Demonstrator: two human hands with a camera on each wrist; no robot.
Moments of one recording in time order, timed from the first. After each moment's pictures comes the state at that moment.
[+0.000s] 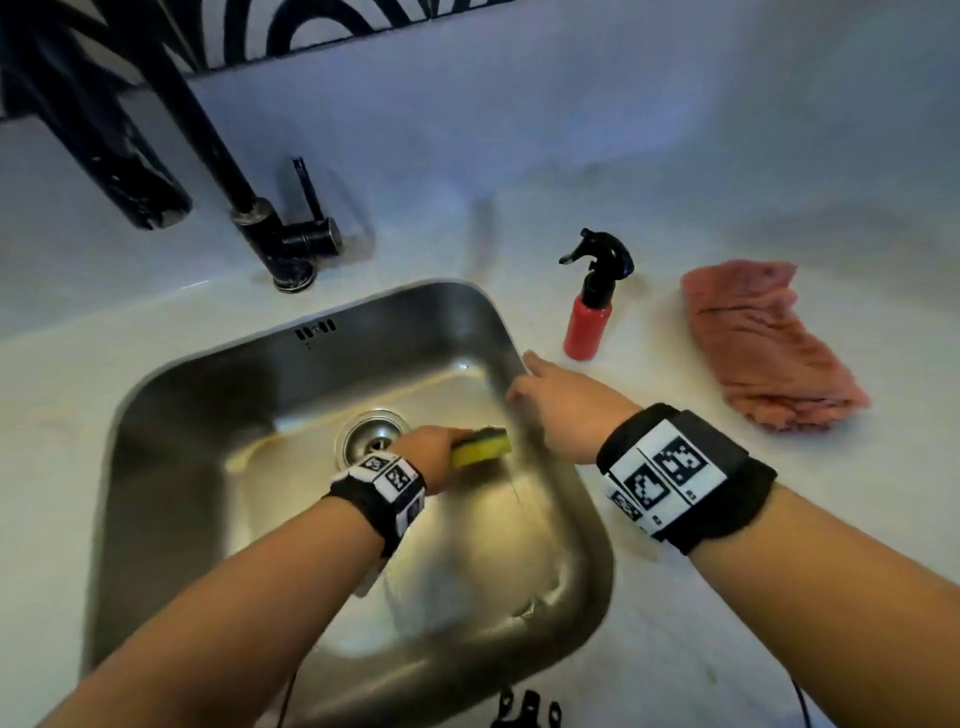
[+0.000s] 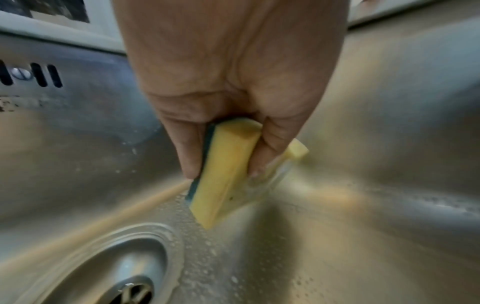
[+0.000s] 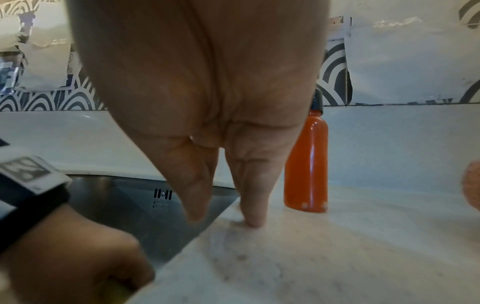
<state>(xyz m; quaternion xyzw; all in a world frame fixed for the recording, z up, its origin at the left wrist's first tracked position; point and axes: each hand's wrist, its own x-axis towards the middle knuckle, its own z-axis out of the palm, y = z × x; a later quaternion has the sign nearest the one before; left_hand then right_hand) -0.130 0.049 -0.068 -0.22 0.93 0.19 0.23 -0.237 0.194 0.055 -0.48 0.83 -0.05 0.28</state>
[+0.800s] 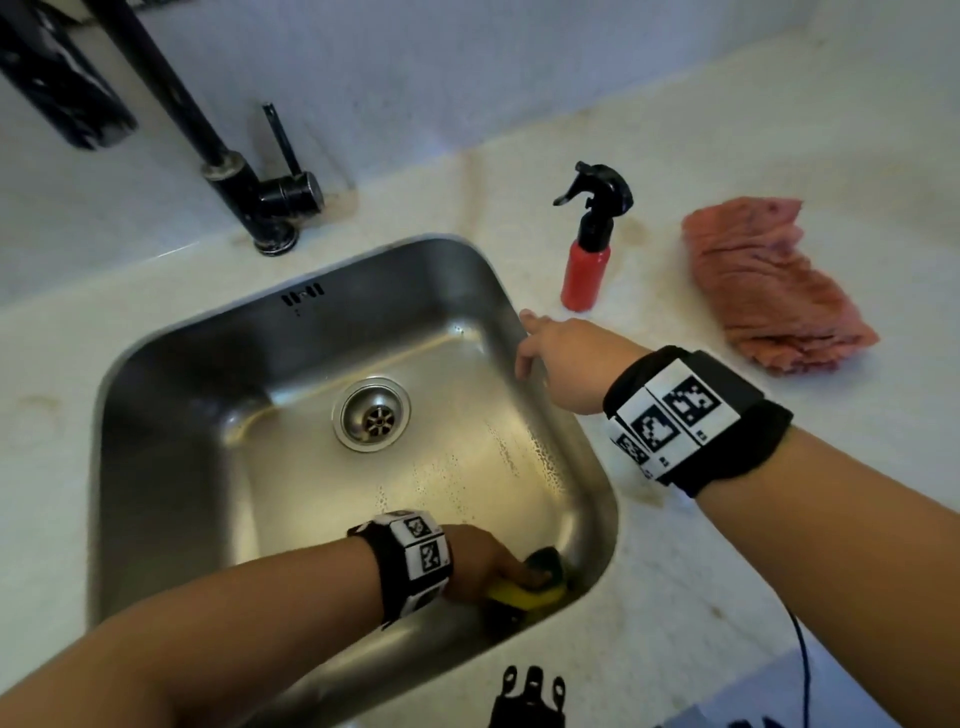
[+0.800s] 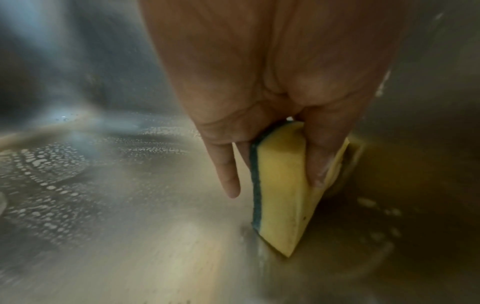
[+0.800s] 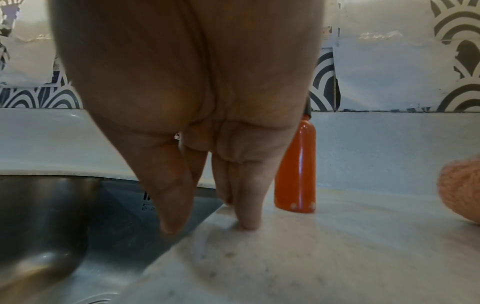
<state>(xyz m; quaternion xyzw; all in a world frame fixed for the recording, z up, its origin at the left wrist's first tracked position) -0.067 0.139 -0.089 0.07 0.84 0.22 0.50 -0.238 0.200 0.056 -0.48 0.84 -0.02 0.27</state>
